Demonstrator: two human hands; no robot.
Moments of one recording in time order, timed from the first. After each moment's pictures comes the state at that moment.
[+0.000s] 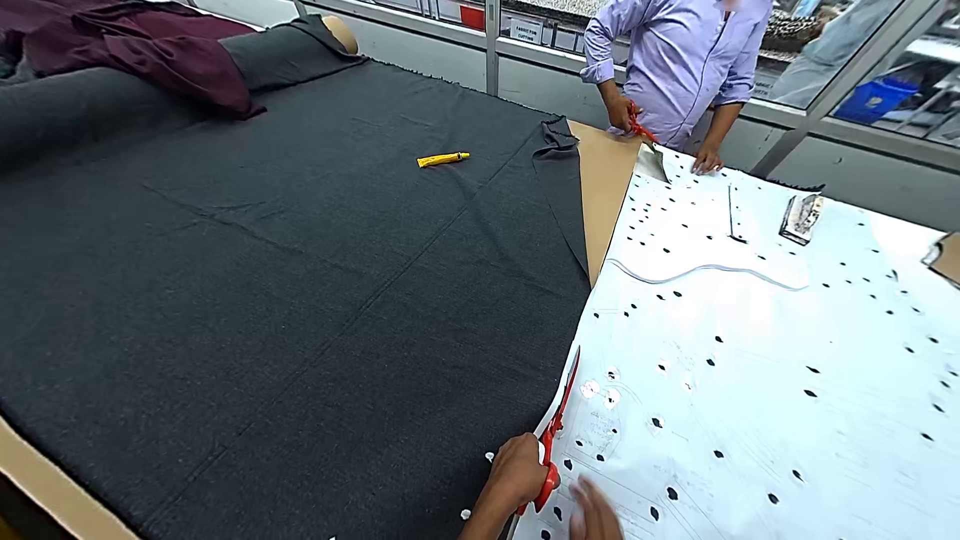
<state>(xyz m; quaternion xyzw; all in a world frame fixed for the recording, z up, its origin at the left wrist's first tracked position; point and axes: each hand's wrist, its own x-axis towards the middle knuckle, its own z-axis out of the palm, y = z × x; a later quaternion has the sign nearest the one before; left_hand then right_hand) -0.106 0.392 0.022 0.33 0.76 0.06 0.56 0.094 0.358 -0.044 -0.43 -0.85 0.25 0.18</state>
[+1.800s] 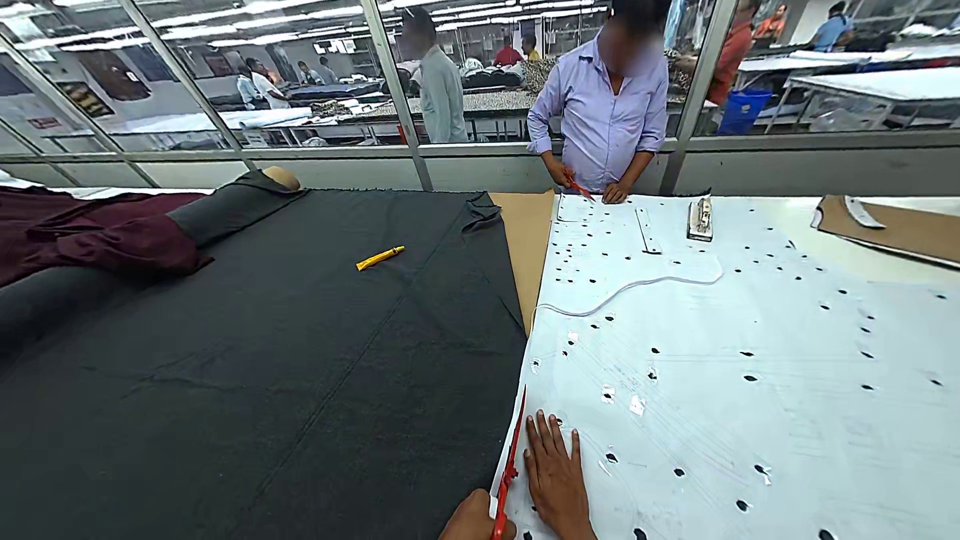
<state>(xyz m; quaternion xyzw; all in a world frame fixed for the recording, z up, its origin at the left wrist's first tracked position) -0.116 0.410 -0.003 0.30 0.75 0.15 0.57 0.020 0.521 -0.108 -0.44 -0.87 0.12 0.18</state>
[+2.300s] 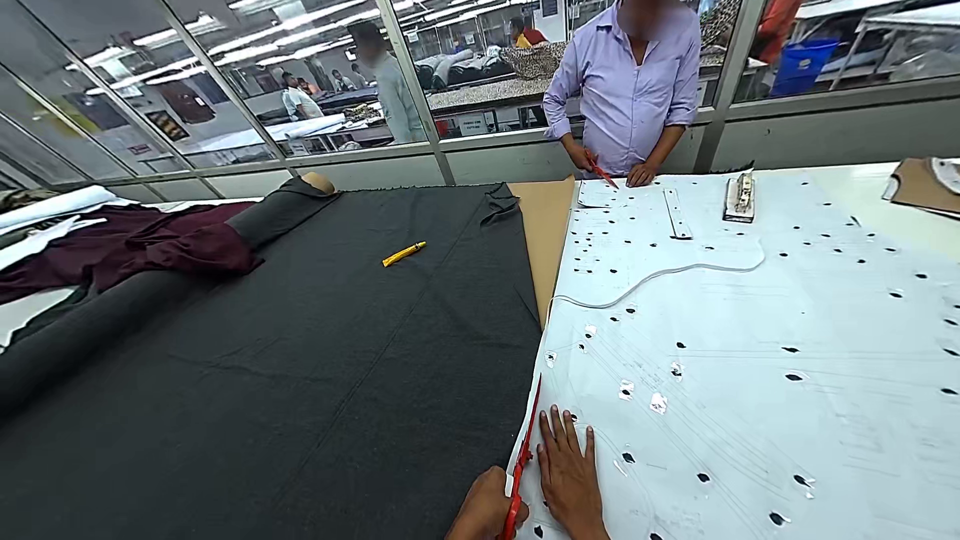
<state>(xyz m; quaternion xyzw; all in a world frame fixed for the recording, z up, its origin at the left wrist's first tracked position) -0.112 0.435 -0.005 0.28 0.80 0.09 0.52 0.018 0.520 -0.107 -0.44 -0.87 0.13 0.20</state>
